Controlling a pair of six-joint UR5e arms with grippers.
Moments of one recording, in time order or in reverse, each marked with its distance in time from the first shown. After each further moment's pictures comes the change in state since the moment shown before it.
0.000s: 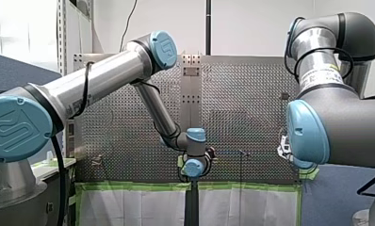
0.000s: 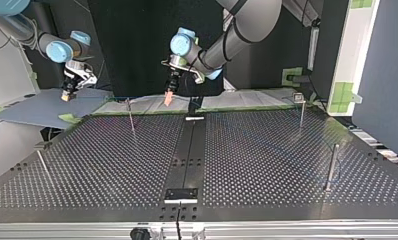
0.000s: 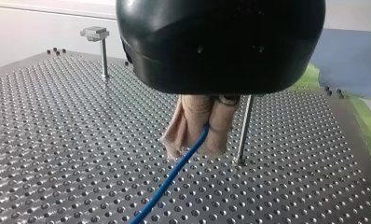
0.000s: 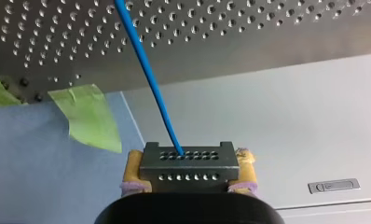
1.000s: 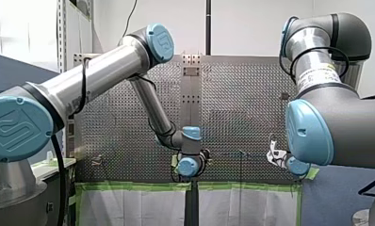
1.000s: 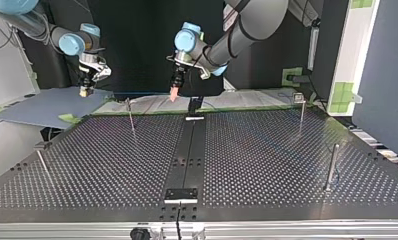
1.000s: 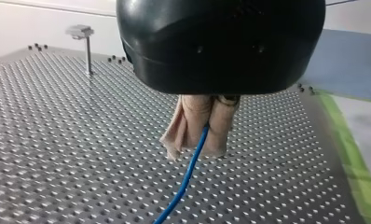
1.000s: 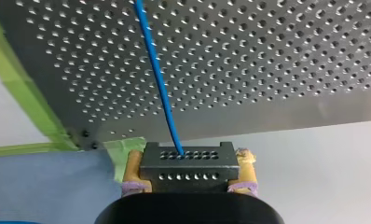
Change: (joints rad) left arm 0.011 0.039 -0.087 -0.019 -0.004 0.027; right arm 0.066 -0.001 0.083 -0.059 -0.074 -0.004
